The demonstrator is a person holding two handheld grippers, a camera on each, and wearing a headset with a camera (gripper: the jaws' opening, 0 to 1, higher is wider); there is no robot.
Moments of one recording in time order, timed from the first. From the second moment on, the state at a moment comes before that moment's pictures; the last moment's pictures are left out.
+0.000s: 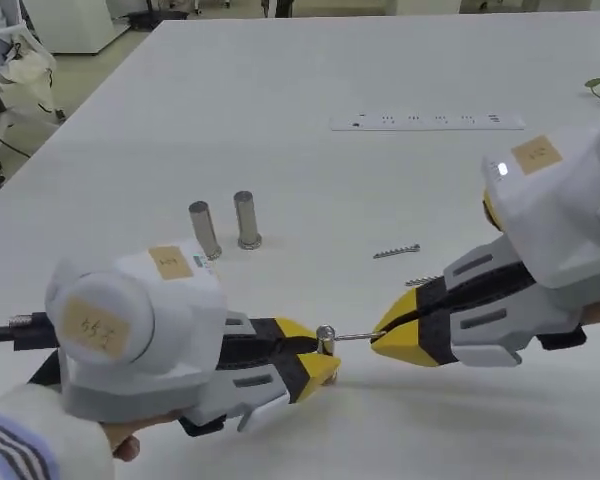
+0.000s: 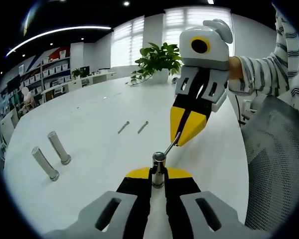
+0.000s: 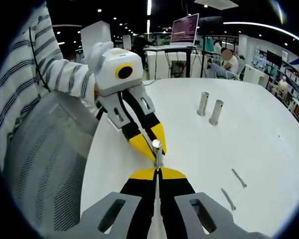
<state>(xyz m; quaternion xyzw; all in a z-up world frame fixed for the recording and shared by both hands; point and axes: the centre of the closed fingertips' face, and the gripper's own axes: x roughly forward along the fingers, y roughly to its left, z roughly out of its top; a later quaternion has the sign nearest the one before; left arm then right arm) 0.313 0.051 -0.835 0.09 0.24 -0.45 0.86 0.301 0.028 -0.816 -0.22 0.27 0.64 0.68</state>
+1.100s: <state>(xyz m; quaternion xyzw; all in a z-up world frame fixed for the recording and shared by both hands) 0.313 0.047 -0.837 0.10 0.25 -0.44 0.86 0.300 0.050 -0.821 -0.20 0.27 0.60 0.73</state>
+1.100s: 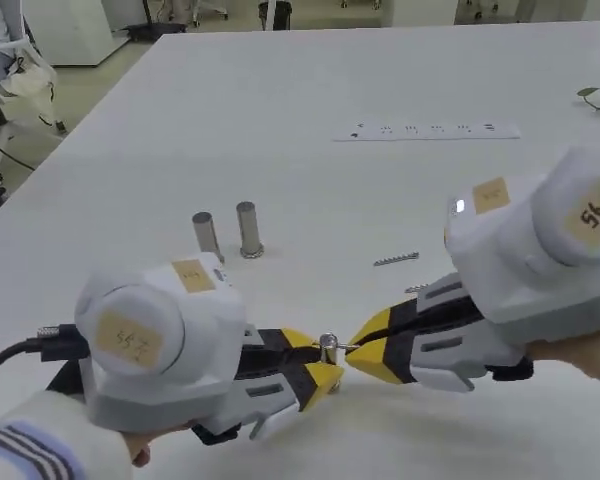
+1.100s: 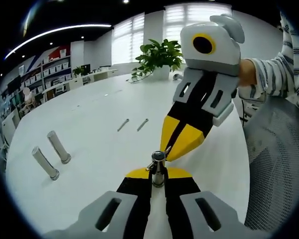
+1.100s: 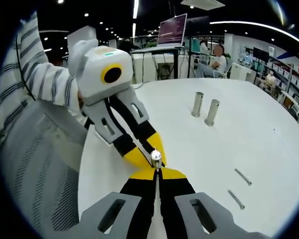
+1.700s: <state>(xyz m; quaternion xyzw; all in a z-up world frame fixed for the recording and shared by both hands) 0.314 0.044 -0.842 0.12 0.26 -0.44 0.85 0.304 0.052 -0.826 -0.30 0.29 0.56 0.71</state>
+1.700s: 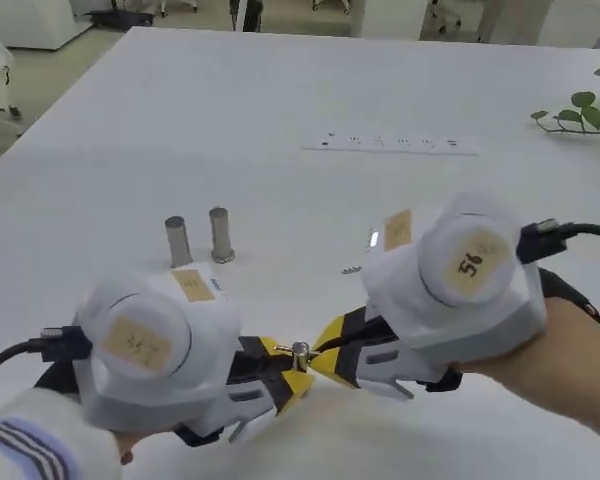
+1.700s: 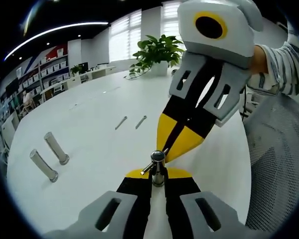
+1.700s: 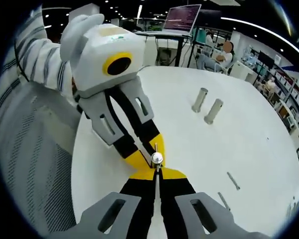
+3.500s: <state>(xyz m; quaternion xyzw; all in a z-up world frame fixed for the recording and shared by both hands) 0.290 0.130 -0.798 -0.04 0.20 -0.42 0.88 0.304 0.073 -0.839 -0.29 0.35 0.59 0.67</state>
